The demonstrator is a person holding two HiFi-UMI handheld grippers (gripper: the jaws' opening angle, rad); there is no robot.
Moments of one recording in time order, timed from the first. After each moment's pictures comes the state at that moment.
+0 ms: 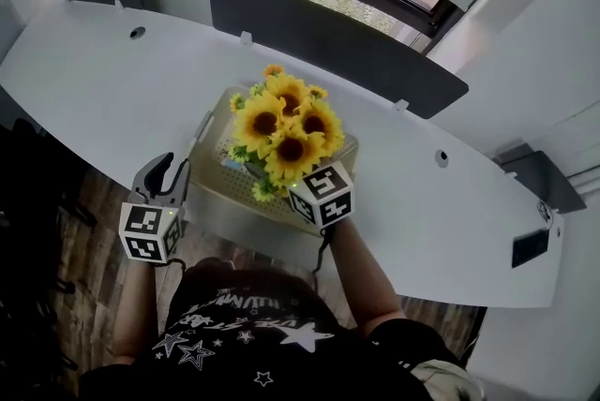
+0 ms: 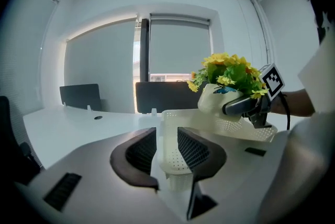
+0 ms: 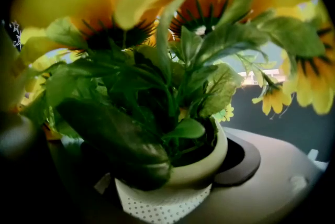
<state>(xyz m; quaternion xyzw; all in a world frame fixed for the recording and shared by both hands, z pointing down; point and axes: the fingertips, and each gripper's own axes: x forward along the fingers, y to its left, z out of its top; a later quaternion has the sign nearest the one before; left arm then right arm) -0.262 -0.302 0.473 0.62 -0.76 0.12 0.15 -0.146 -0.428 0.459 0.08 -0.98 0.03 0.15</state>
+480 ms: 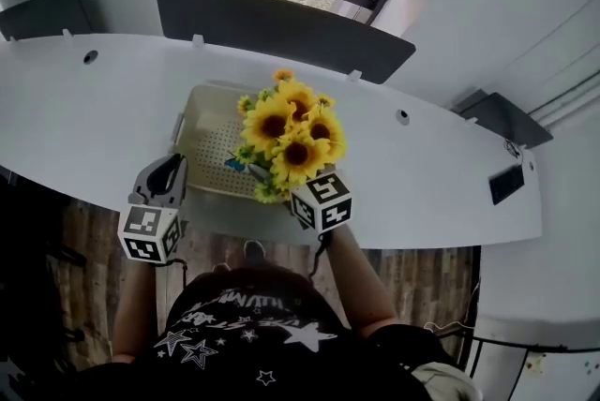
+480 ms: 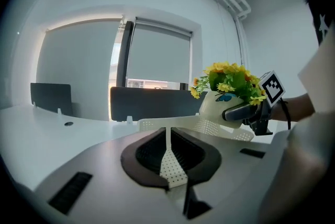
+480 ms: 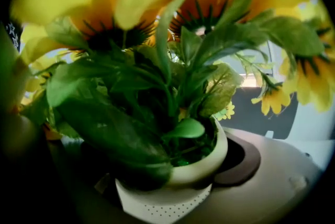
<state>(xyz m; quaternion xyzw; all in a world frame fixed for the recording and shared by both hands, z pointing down) -0.236 -0.323 0.454 0.73 -0.67 0.08 0.13 -0.083 -0.412 0.444 0.24 -0.95 0.06 0.16</state>
